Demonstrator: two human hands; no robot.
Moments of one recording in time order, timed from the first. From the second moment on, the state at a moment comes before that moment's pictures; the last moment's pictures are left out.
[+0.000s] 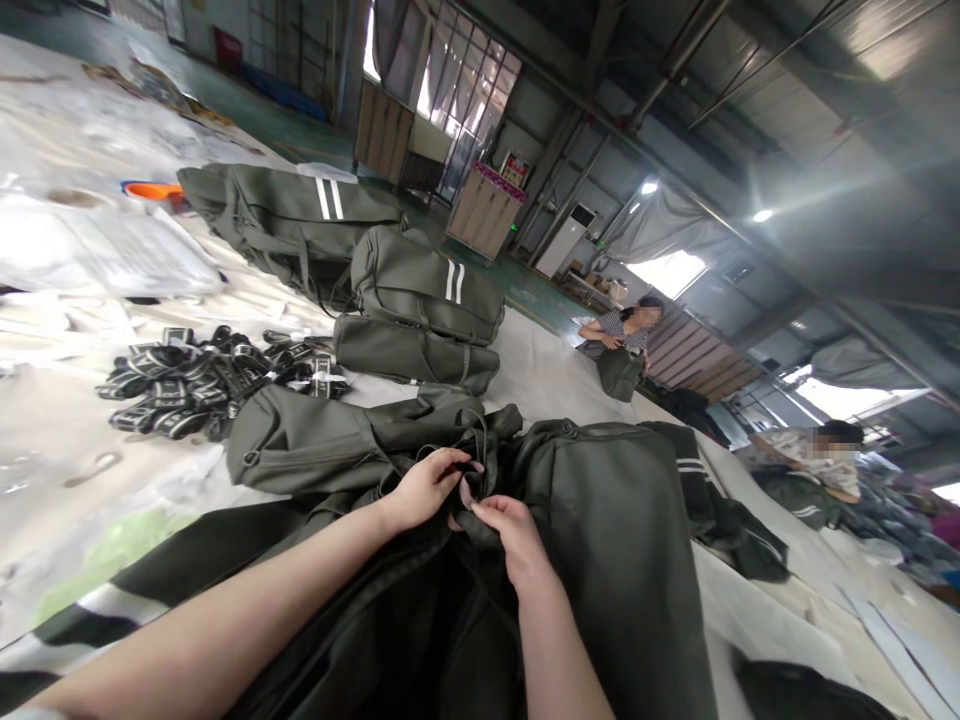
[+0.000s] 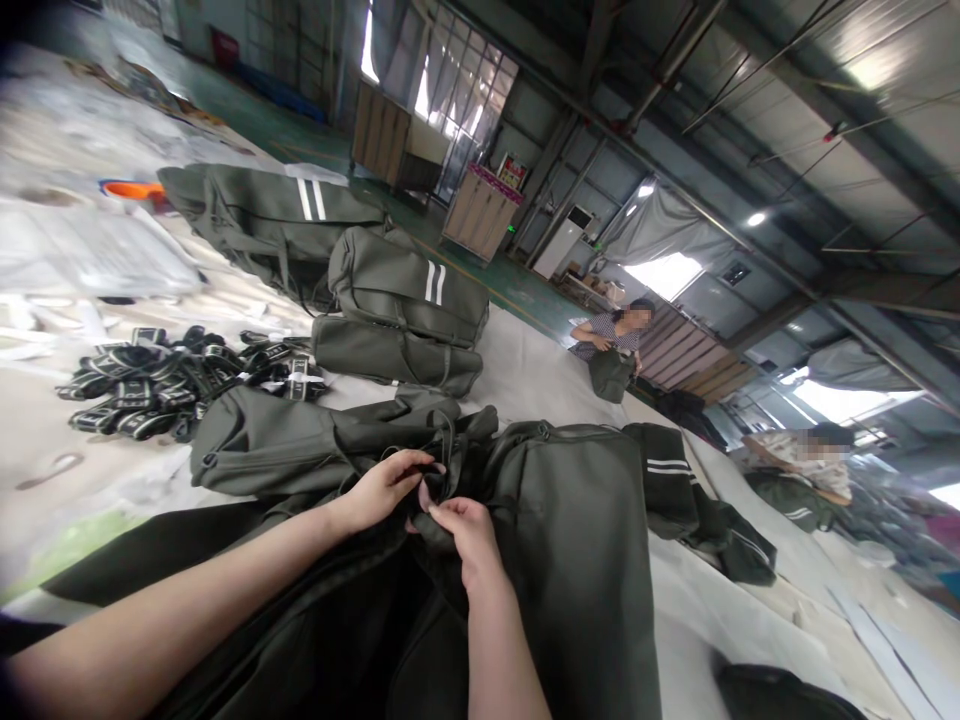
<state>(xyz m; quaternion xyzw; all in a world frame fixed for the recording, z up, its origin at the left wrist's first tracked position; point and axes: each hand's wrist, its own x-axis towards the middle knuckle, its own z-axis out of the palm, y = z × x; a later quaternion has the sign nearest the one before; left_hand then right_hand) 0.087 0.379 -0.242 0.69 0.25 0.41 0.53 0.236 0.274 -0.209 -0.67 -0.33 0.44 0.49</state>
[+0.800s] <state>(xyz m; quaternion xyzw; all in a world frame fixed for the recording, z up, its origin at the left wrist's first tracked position) 0.083 0.387 -0.249 0.47 0.24 0.36 0.77 0.224 0.262 -0.233 -0.71 -0.39 0.32 0.48</state>
